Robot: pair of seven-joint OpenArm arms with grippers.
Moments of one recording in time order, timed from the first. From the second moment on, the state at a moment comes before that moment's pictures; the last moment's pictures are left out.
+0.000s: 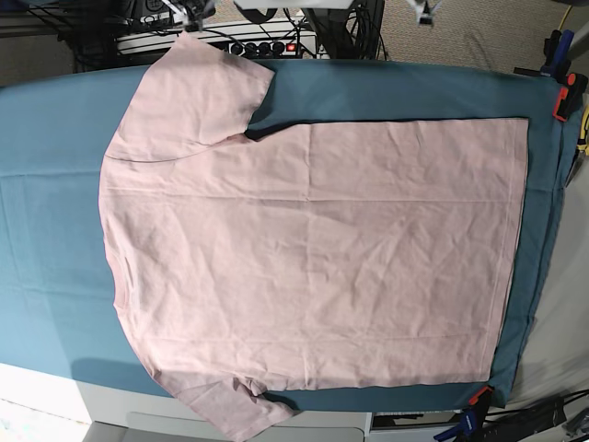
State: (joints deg) left arm 28.5 -8.1 7.4 46.5 -11.2 -2.1 17.0; right arm -25.2 8.8 6.5 39.0 -6.4 3.2 -6.8
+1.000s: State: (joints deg) left arm 68.9 -29.6 -10.6 121.3 -24.3 -14.6 24.9; right arm -58.4 16.0 29.7 111.5 -3.8 -9.4 -16.0
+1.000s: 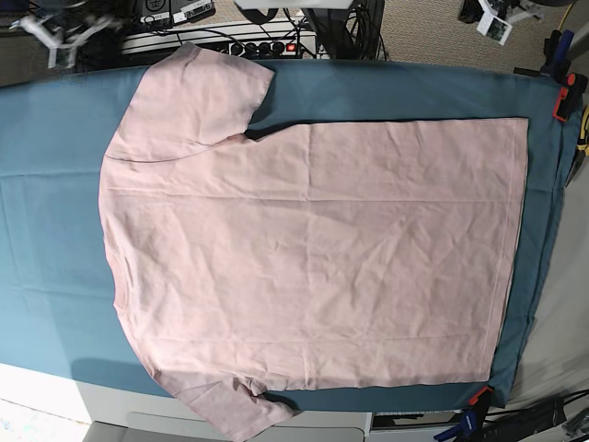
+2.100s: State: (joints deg) left arm 66.1 -29.4 -11.3 121.7 -15.5 -17.1 24.8; right arm -41.4 1.5 40.6 121.2 61.0 7.8 -45.3
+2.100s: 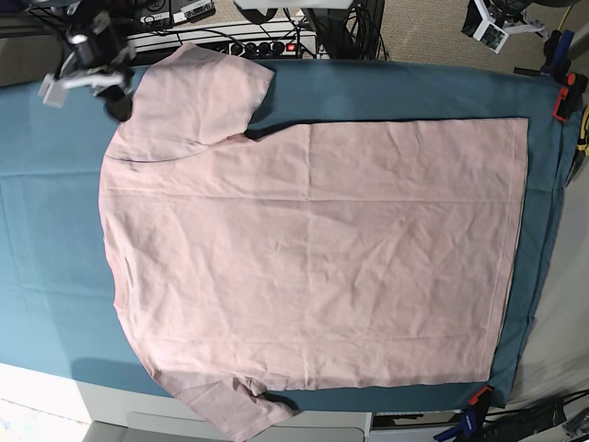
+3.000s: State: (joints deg) left arm 61.3 -29.4 -11.3 121.2 -15.6 -17.1 27.0; right arm -44.1 2.8 40.2 121.2 45.4 21.9 -51.5
